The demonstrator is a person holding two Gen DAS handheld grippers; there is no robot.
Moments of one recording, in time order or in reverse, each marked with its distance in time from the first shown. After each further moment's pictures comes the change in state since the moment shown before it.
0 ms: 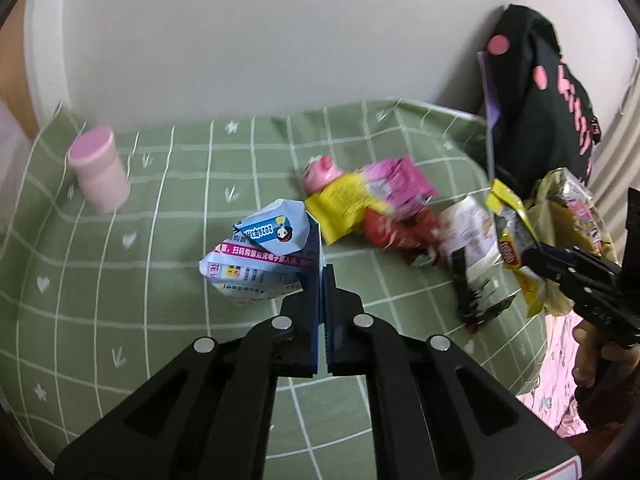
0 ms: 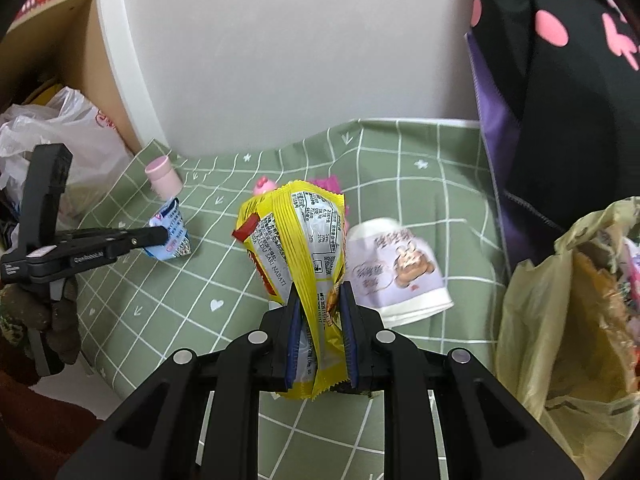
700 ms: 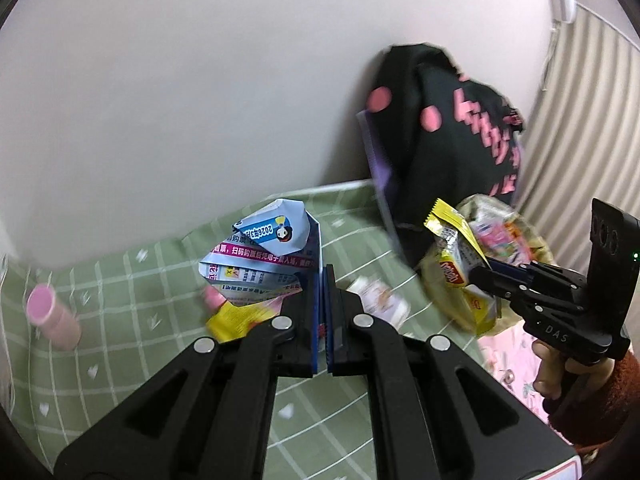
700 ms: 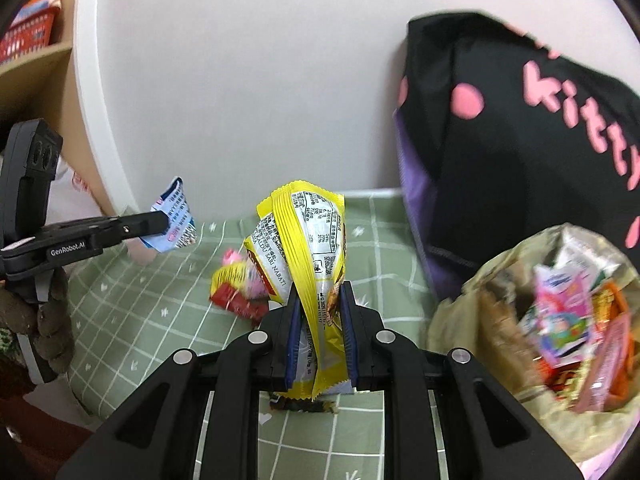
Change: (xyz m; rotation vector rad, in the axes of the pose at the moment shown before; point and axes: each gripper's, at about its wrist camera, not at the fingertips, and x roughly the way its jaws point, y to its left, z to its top) left arm -0.039 -0.078 0.071 0.224 -0.159 -0.226; right arm -0.077 -0.006 0.018 0.089 -0.208 -0.167
